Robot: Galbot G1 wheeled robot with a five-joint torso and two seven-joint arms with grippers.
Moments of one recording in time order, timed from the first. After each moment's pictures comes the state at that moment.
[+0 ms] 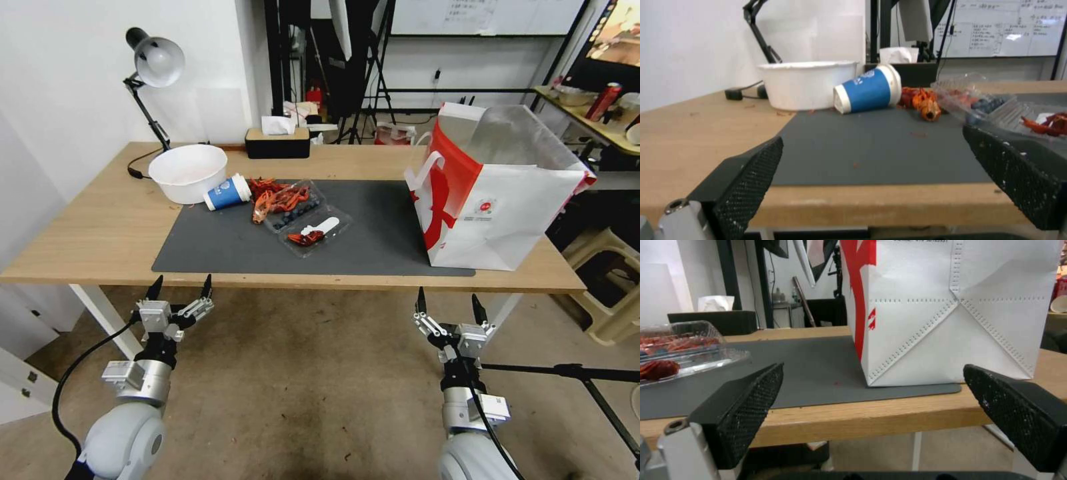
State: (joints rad) left arm 1.55 -1.11 -0.54 -1.96 -0.45 -0.24 -0.12; right arm -1.61 1.32 0.36 2.00 0.11 0.30 0.38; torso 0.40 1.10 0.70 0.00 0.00
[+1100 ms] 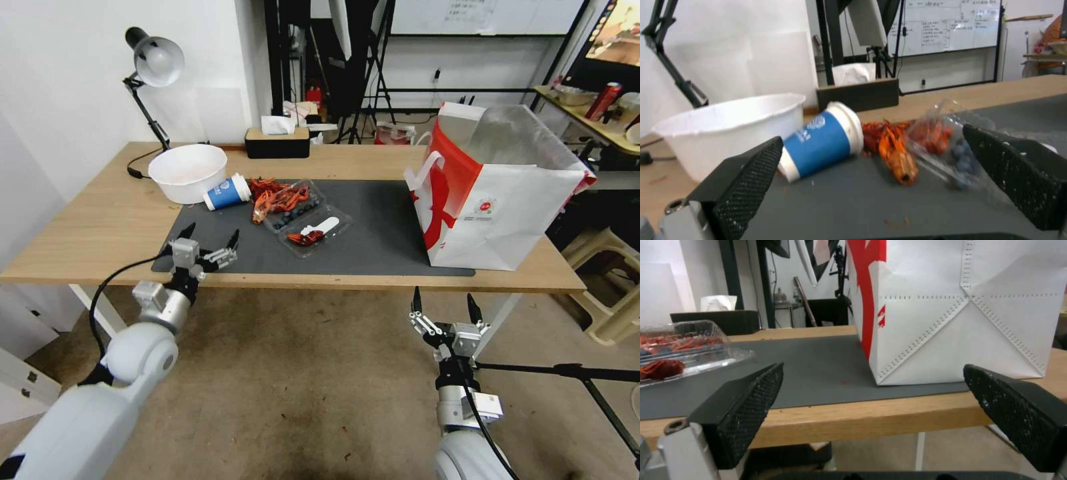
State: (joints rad) left arm 1.10 -0.90 -0.31 -1.81 -0.60 -0.05 -0.09; right arm -1.59 1.34 0.35 1.99 0.09 0.30 0.38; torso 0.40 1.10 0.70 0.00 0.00
